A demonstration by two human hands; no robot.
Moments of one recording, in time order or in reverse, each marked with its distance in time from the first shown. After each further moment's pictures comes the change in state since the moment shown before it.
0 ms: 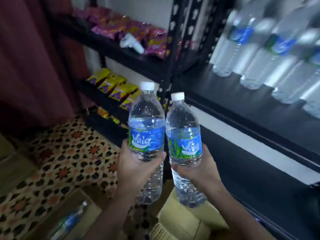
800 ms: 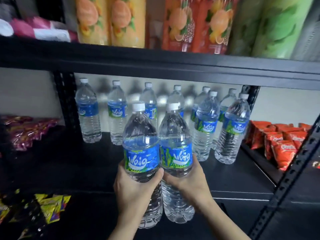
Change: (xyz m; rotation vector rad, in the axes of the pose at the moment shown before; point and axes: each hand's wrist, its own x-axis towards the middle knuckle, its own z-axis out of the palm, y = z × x) left_hand -0.083 0.189 0.313 -0.198 -0.311 0.392; right_hand 0.019 0.005 -0.329 0.236 0.587 -0.144
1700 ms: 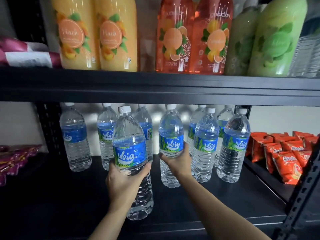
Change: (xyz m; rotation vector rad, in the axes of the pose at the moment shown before) left_hand 0.115 -0.010 0.031 0.007 -0.015 -0.035; right_hand 0.168 0.028 0.040 -0.153 0.319 -0.058
